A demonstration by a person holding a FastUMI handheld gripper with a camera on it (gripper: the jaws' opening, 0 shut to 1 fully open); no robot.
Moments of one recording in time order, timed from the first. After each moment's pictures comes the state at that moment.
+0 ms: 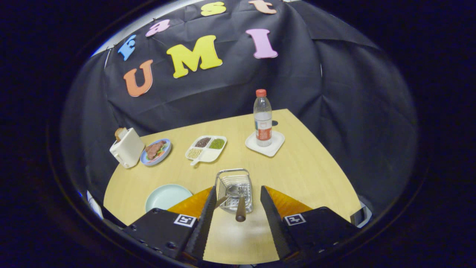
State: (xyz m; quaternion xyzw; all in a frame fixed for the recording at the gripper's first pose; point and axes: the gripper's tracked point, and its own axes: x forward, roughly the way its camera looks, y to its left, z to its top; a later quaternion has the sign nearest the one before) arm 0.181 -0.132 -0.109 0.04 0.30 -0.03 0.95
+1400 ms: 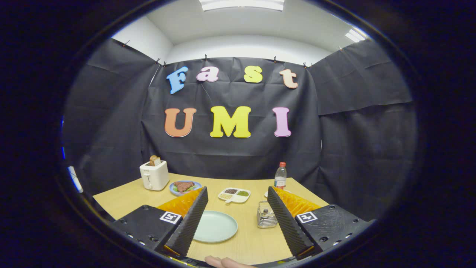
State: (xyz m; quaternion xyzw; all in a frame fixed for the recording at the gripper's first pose) arm 0.024 0.020 -0.024 -0.05 0.03 -0.01 1.00
